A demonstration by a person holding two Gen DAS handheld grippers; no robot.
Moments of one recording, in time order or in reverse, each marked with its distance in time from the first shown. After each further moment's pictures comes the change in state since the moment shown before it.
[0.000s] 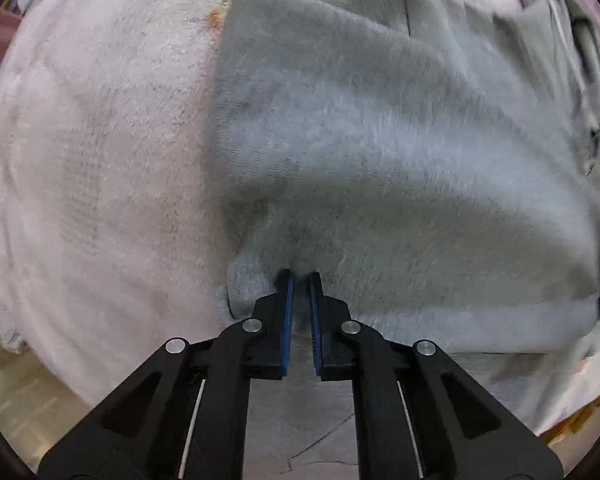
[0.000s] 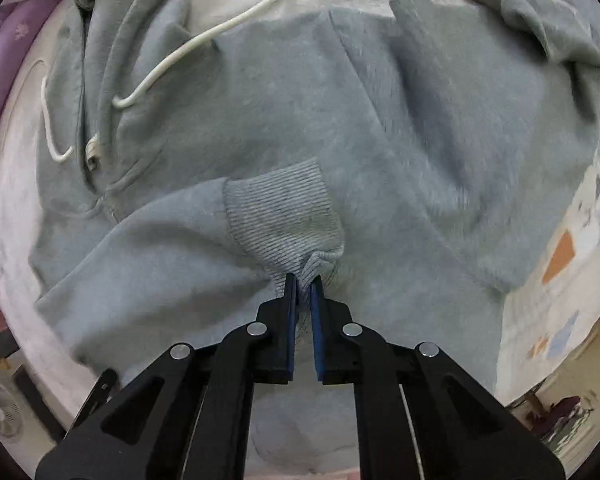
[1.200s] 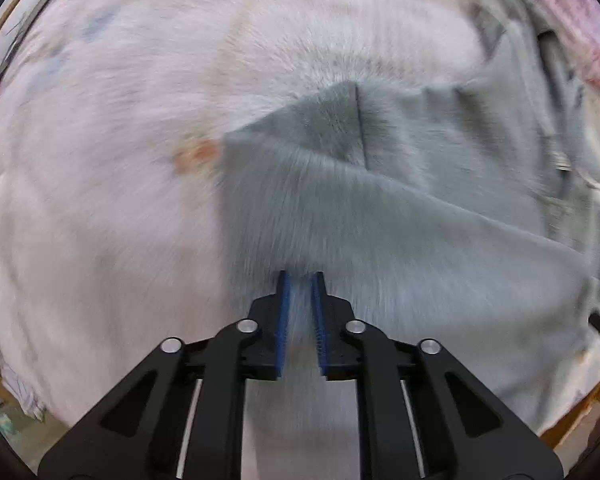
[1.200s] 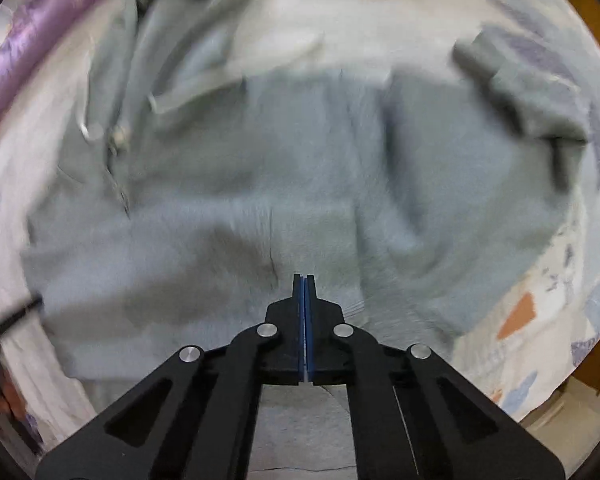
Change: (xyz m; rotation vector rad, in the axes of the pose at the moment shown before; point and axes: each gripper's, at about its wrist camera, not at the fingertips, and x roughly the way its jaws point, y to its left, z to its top) left arm -0.009 -0.019 0.061 0.175 -0.097 0.006; right arm 0.023 -0.040 -0.007 -0.149 -0.076 -0.123
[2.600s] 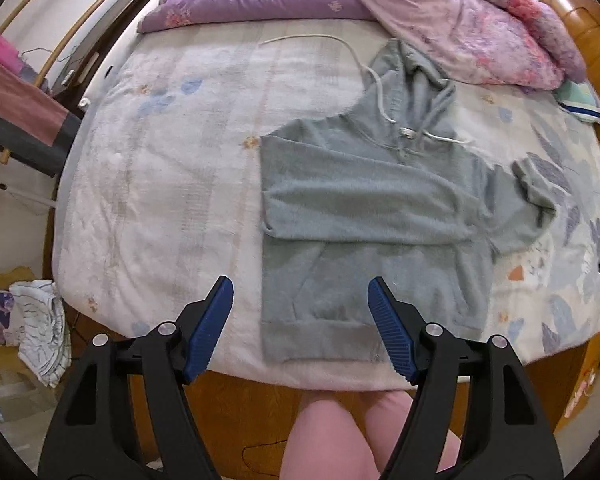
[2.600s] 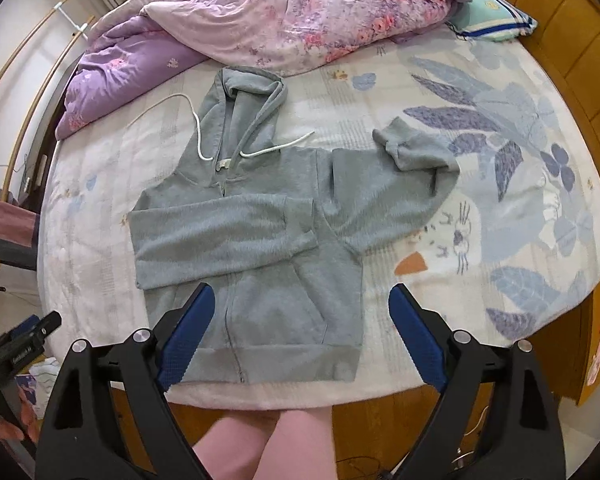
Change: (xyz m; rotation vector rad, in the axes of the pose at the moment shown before) left arm -0.298 -0.047 -0.211 0.024 -0.217 0.030; right arm -0.292 -0.028 -0.141 -0.095 -0.305 0.133
